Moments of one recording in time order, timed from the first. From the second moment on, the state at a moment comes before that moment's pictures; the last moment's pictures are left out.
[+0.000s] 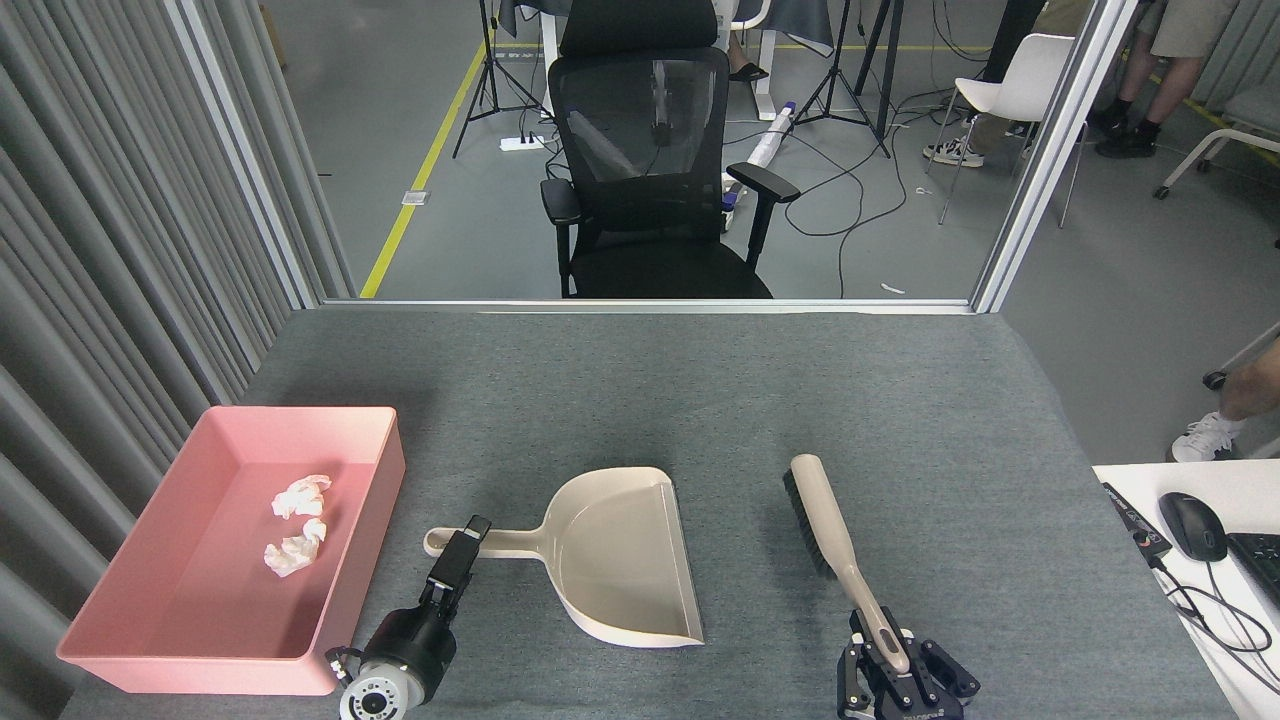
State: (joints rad) left arm -0.20 -0.08 0.12 -1.12 -0.42 -0.19 -0.29; right arm 0.11 -0.04 0.01 -1.39 1.39 -0.20 -0.15
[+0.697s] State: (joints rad) left arm 0.01 -0.08 0.11 -1.40 -0.42 -0.15 -0.34; right arm 0.16 -0.04 0.00 -1.53 1.37 -0.21 -0.14
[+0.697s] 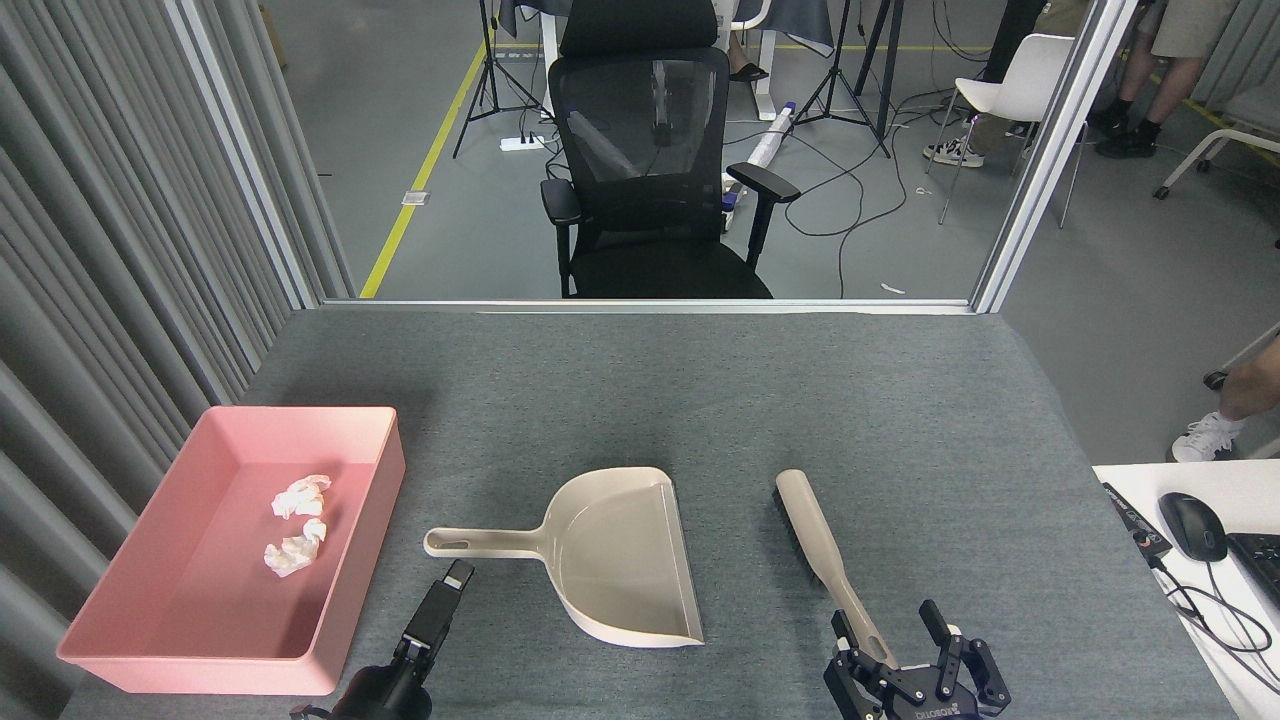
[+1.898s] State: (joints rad) left arm 0.01 -0.03 0.17 -1.64 -1.27 -0.23 -0.01; right arm -0.08 0.15 0.01 -1.51 1.57 -0.10 -0.06
